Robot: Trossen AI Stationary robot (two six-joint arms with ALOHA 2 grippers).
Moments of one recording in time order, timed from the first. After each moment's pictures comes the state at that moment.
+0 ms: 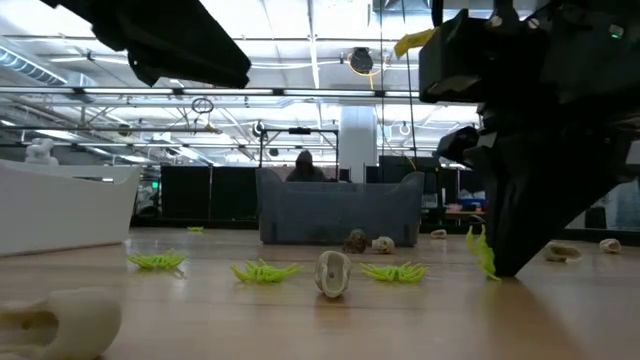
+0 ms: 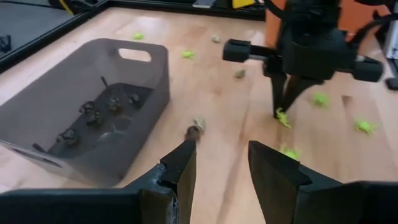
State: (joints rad) left arm -0.64 1.57 0.84 0.05 -0.80 -0.54; right arm 0.50 1.91 1.18 -0.43 0.17 0.40
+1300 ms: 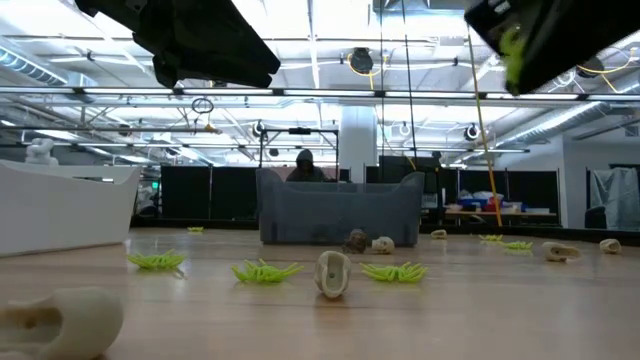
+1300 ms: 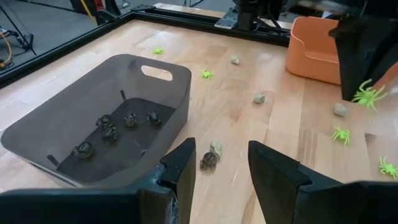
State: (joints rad) left arm -0.57 1.57 0.84 0.12 -0.82 -0.54; right arm 0.65 1.65 1.18 -0.47 0.37 0.32
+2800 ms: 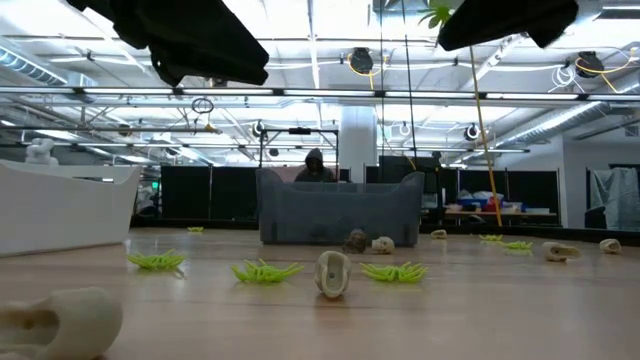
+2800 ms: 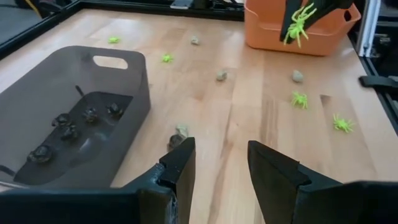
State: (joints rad) left arm -0.59 1.57 0.84 0.12 -0.68 -0.44; right arm 0.73 1.69 1.18 -0.35 0.83 0.76
